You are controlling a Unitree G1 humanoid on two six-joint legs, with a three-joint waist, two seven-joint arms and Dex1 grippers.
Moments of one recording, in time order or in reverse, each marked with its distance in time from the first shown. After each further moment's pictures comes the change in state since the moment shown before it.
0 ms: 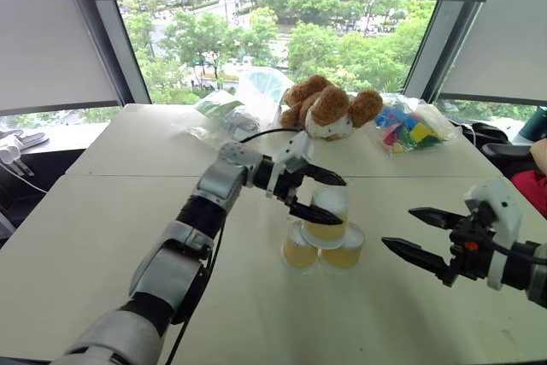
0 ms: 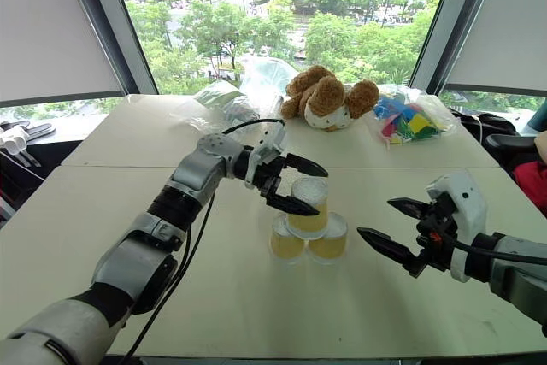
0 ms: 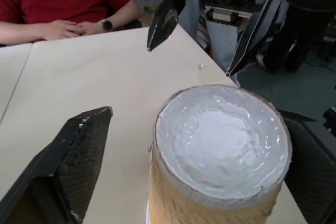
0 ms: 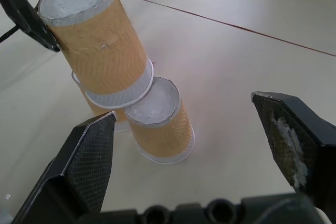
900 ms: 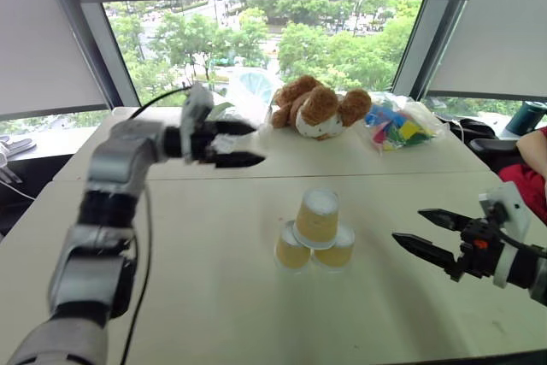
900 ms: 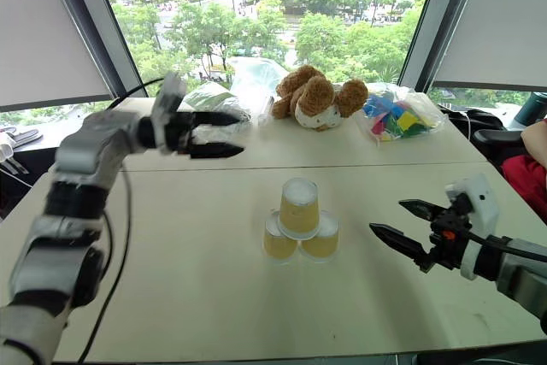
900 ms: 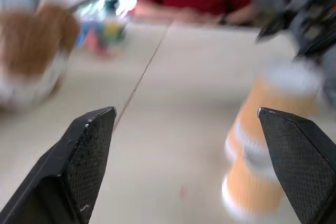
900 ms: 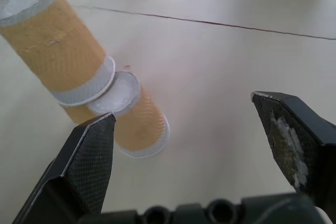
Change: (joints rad) left arm 0.316 0.525 0.284 -0.431 -0.137 0.414 0.224; right arm 0.048 0.082 0.014 0.191 -0.113 -0.150 0.130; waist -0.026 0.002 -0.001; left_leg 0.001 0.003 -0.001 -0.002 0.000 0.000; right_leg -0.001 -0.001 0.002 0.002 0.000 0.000
